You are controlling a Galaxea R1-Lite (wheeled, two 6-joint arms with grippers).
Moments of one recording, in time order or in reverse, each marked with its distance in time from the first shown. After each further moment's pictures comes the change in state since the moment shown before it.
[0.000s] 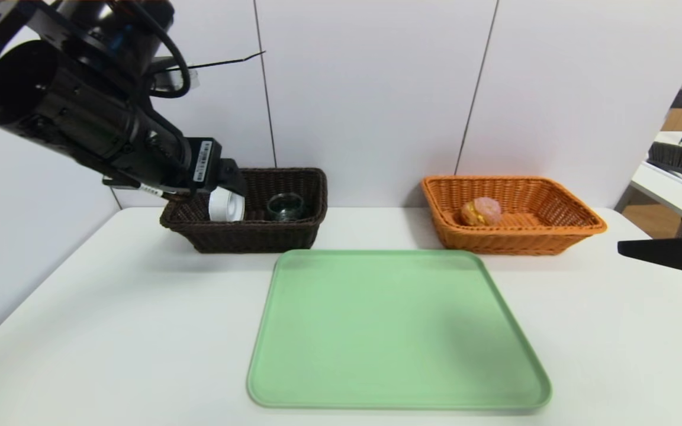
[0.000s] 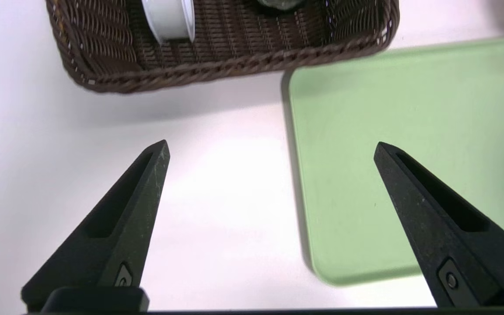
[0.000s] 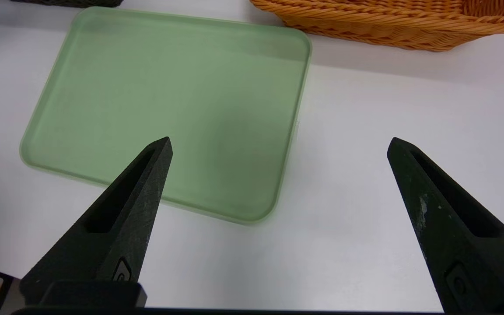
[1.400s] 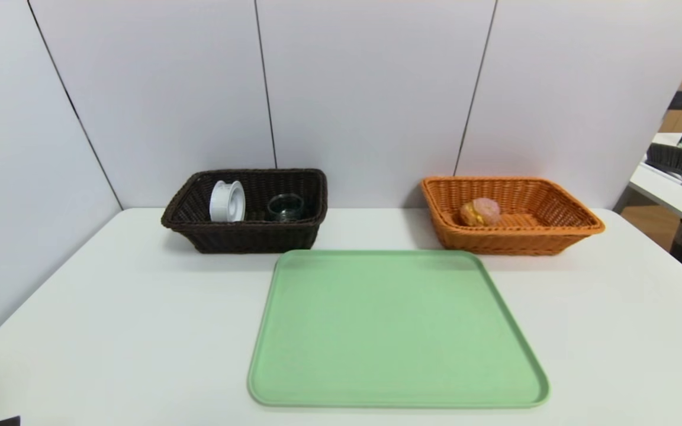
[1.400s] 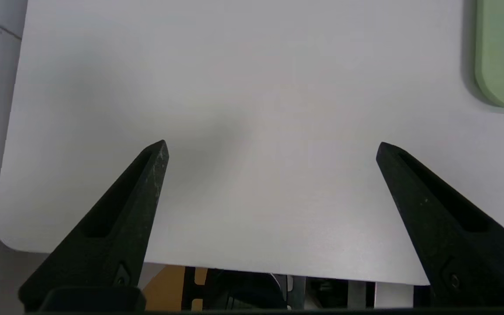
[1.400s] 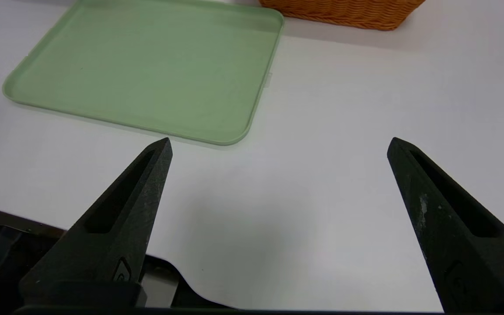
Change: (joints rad) left arm 0.229 -0.951 1.051 -0.128 0.005 -0.008; right arm -0.108 -0.624 0.371 0.051 0.043 -0.126
